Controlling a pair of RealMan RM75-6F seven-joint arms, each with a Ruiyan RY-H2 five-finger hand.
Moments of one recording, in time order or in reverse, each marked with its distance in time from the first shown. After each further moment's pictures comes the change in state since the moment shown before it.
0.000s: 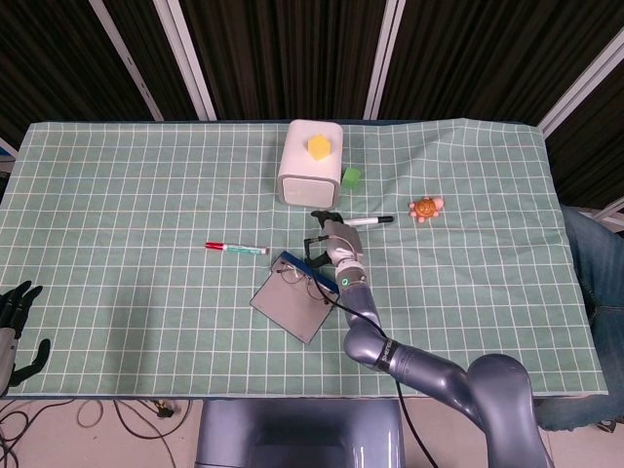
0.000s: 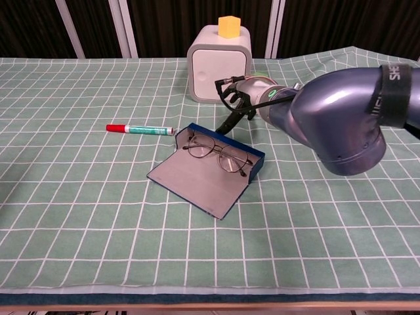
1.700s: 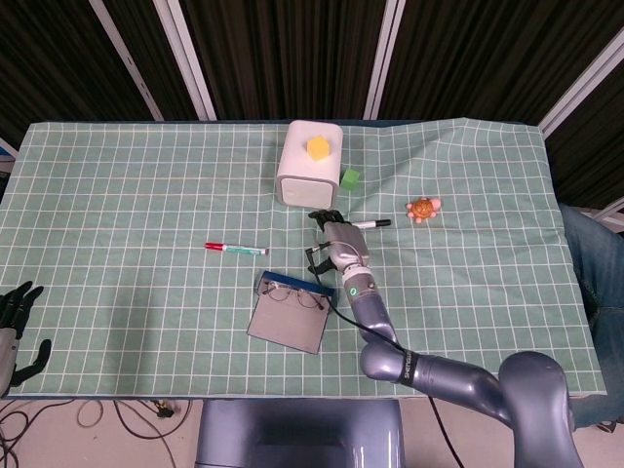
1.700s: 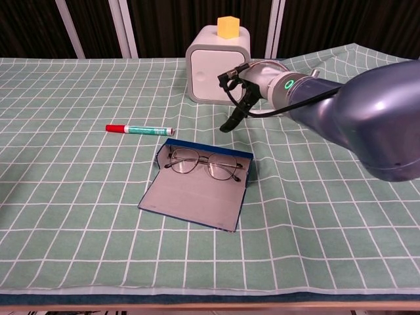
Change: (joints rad) left arm -0.001 -0.003 0.000 -0.004 -0.001 -0.001 0.009; right arm -0.086 0.155 -0.084 -0.295 -0.131 0.120 -0.026
